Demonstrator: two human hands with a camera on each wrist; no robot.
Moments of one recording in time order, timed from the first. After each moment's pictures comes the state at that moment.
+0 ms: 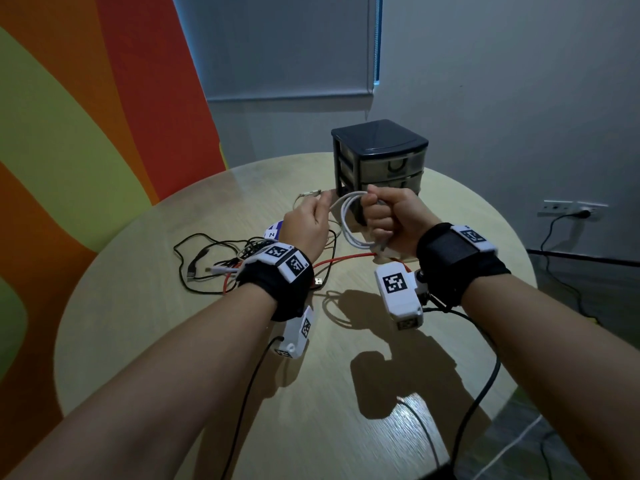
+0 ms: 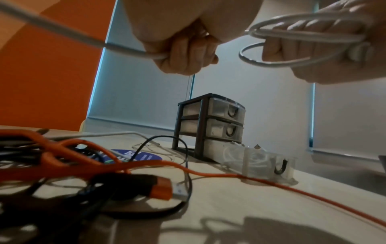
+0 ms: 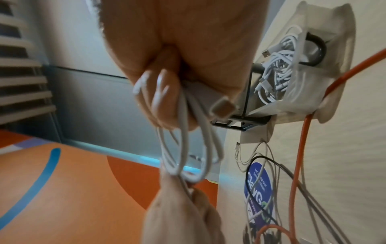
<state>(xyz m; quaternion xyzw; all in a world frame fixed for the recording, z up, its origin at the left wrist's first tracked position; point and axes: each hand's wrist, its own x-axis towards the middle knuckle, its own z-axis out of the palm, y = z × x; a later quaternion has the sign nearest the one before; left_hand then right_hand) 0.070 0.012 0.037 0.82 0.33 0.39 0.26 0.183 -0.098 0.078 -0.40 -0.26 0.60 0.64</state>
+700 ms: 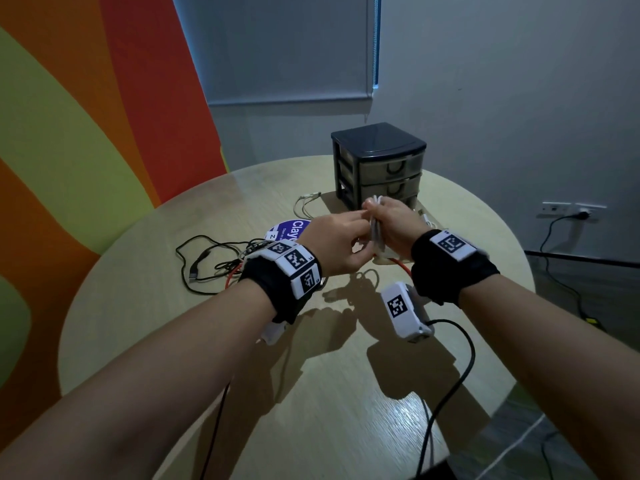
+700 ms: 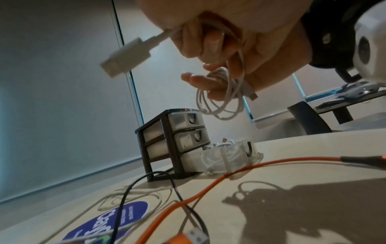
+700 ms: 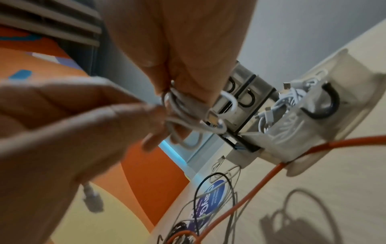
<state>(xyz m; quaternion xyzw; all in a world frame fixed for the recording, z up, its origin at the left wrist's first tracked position) 0.066 -0.014 0.046 0.94 -0.01 0.34 0.04 0.175 -0.094 0.064 -0.52 -0.30 0.44 0.67</state>
